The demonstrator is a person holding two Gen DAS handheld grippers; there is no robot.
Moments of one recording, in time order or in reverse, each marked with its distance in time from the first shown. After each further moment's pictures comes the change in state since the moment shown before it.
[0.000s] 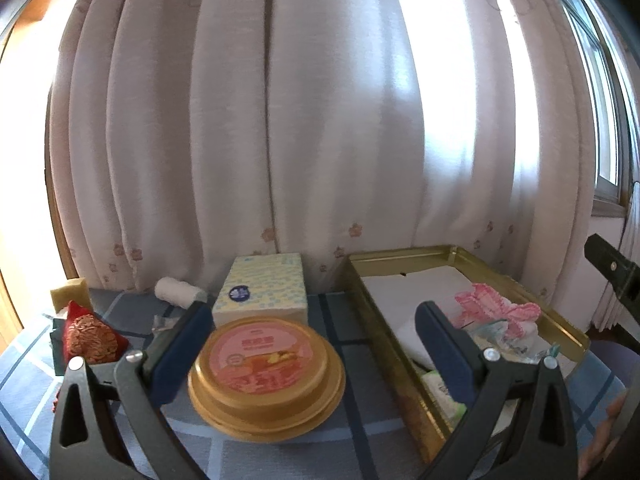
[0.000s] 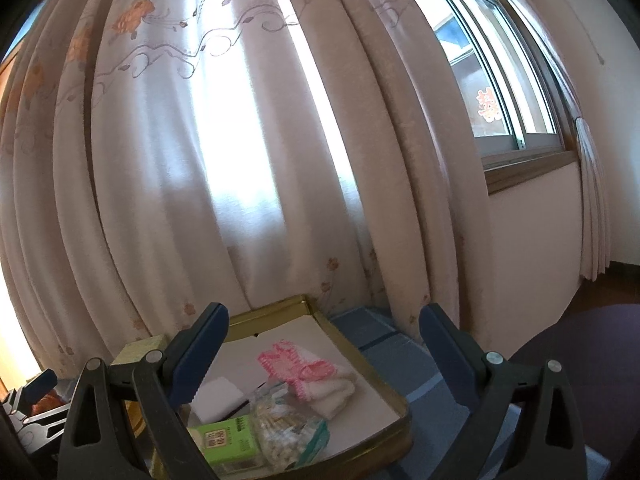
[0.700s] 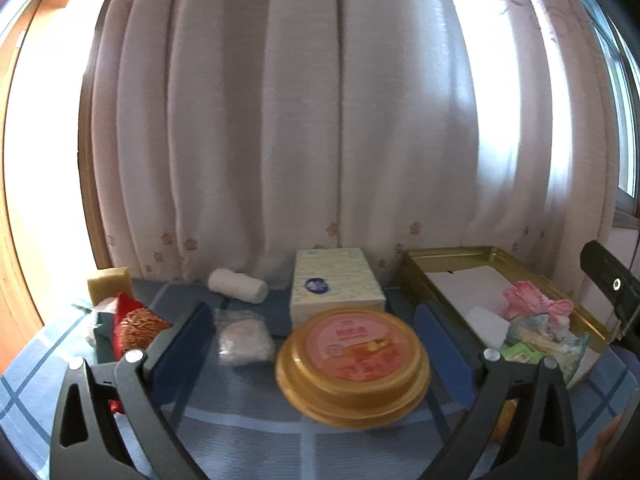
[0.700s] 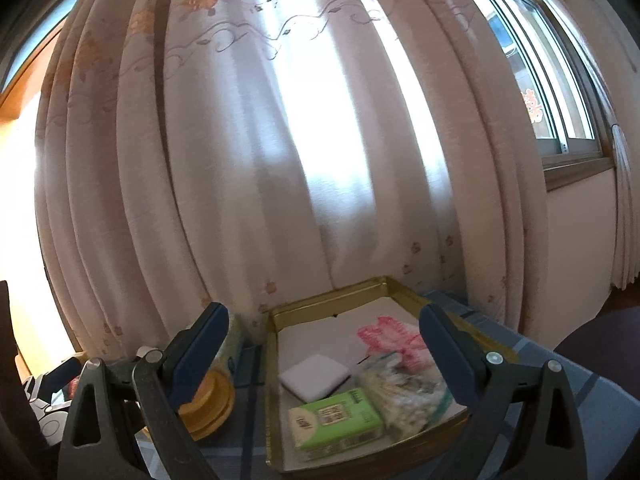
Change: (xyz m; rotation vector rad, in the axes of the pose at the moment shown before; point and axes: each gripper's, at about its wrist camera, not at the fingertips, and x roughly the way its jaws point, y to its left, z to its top) left arm -0.009 0.066 -0.004 -0.045 0.008 0.071; right arm -0.018 0.079 -0.022 -0.045 0.021 0.136
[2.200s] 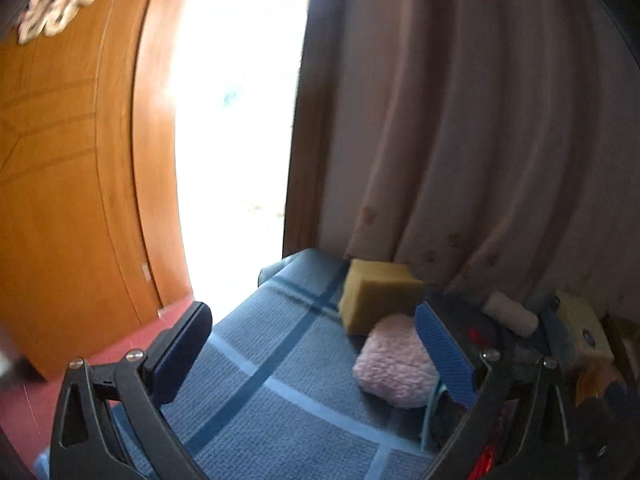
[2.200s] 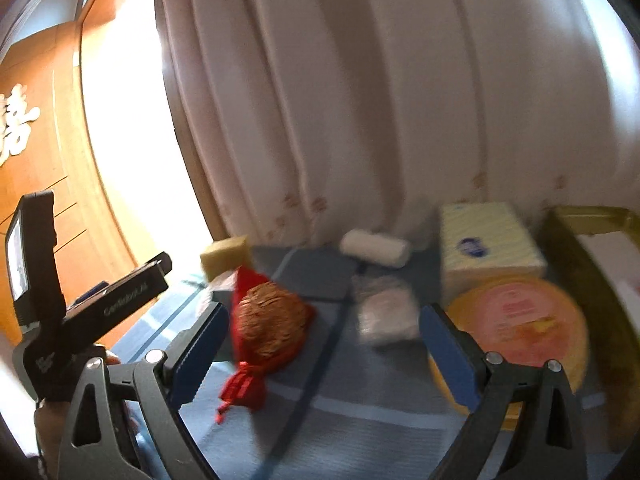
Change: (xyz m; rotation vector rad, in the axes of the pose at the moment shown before) left arm 0.022 0.253 -0.003 -0.316 0.104 0.430; right arm 0.063 0.233 -0.070 -0.180 0.457 0.508
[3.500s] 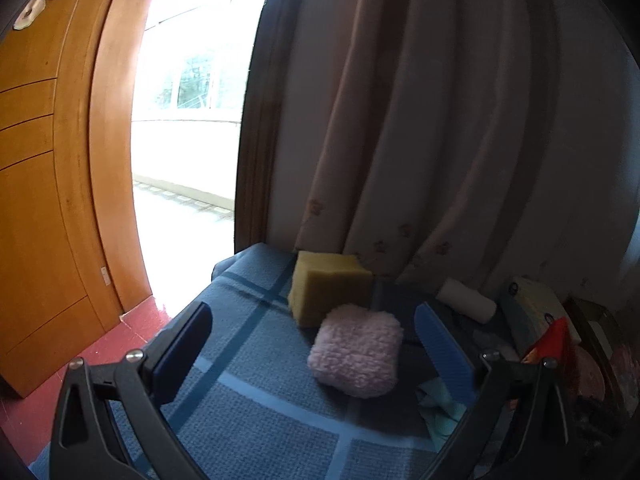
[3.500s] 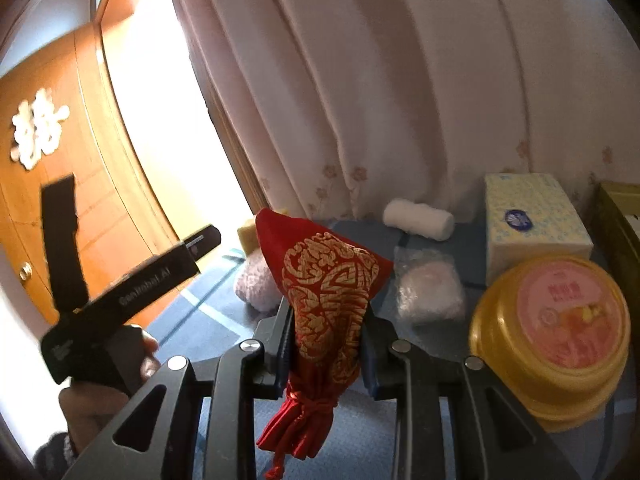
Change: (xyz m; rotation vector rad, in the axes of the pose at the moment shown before) left arm -0.010 -0.019 -0.003 0.061 0.012 -0.184; right arm -0.002 -0.021 -0.004 0.024 0.066 0.164
